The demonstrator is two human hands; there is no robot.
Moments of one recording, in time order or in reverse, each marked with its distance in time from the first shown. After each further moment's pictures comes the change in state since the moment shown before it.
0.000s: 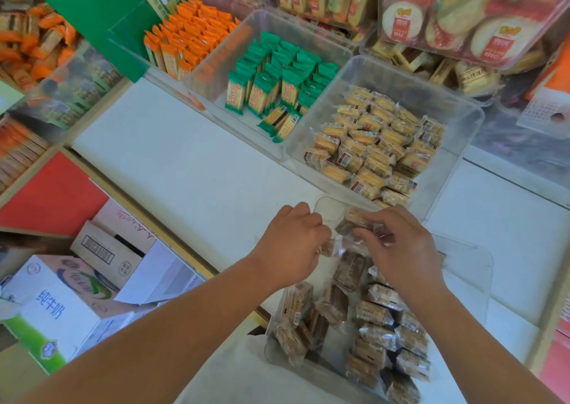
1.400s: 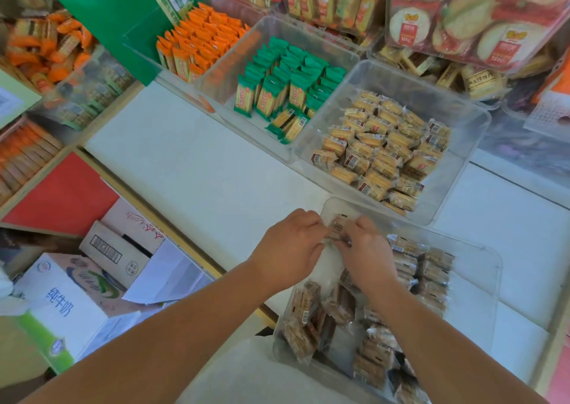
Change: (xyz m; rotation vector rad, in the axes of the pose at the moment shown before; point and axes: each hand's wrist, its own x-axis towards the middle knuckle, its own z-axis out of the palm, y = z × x) left_hand -0.021 -0.011 0.012 -0.215 0.206 0.007; right_hand -0.008 0.014 0.082 -0.297 -0.279 0.163
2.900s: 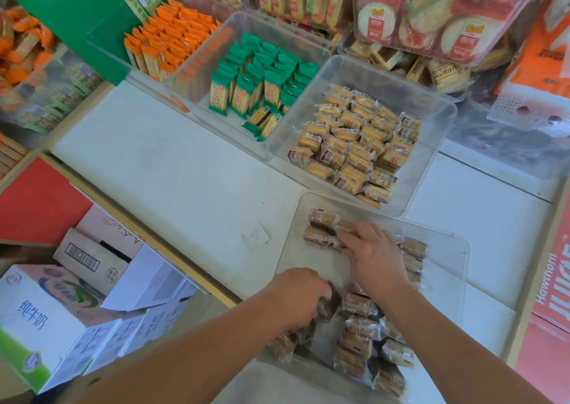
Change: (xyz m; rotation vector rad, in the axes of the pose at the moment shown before) left_hand -0.004 0.063 0.036 0.015 -0.854 -0.198; right_hand -0.031 0.049 -0.027 -0.217 0.105 -0.202
